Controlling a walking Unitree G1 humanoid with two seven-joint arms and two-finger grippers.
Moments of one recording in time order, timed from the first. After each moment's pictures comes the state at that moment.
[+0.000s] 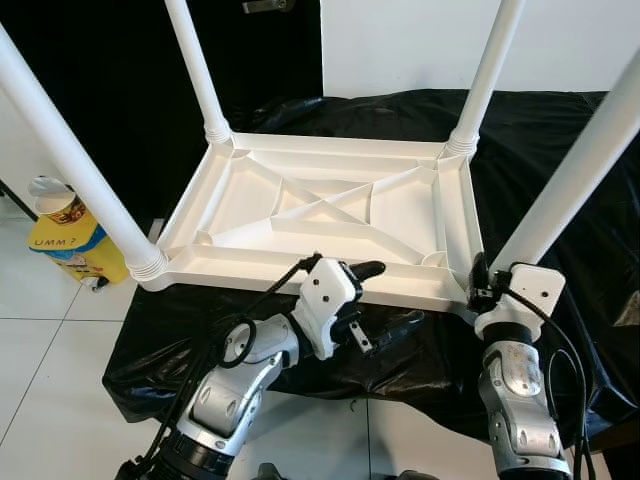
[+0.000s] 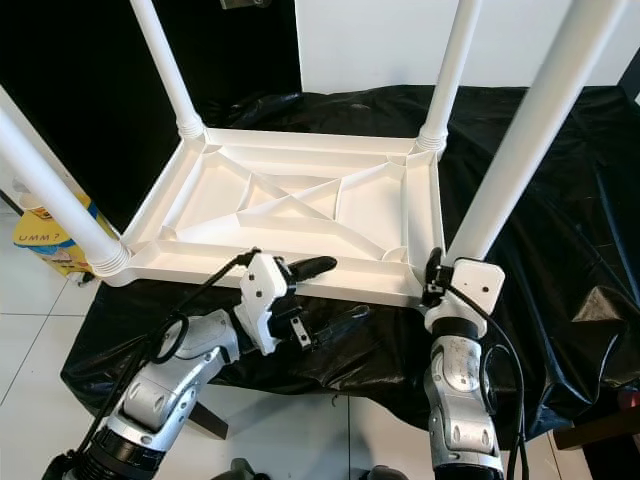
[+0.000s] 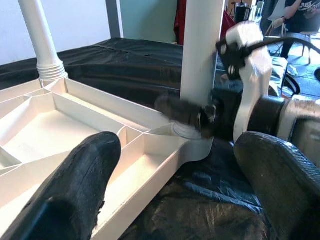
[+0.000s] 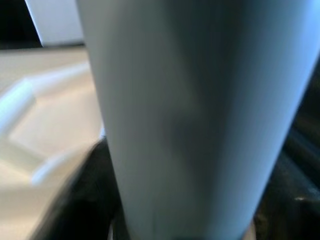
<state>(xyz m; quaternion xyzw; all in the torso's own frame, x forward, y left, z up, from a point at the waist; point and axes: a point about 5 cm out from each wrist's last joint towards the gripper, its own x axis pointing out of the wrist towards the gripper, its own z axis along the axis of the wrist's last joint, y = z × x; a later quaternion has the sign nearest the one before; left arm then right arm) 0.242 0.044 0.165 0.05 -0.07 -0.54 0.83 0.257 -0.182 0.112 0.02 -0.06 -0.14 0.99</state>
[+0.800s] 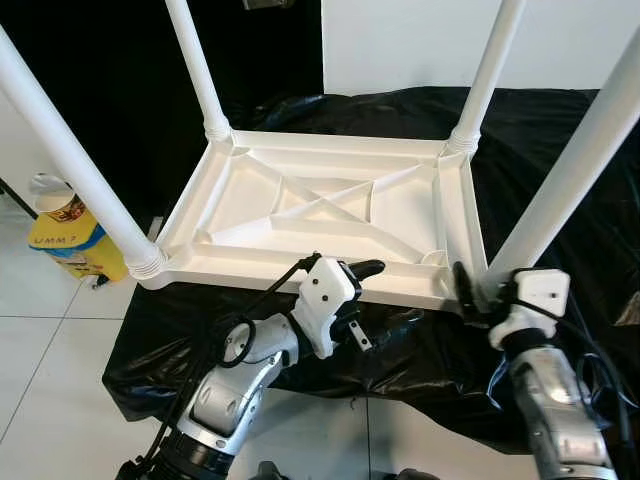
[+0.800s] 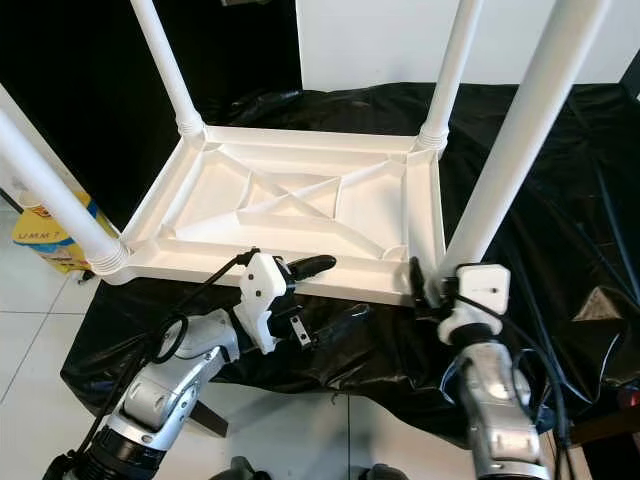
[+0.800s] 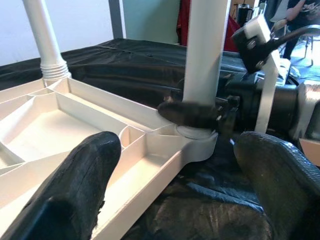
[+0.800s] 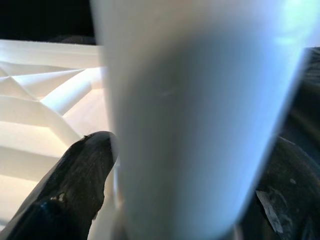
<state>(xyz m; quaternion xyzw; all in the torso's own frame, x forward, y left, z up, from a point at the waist) 0.244 0.046 0.165 0.05 -0.07 -0.54 0.84 0.252 -0.204 0.123 -0.03 -0.08 0.02 1.00</state>
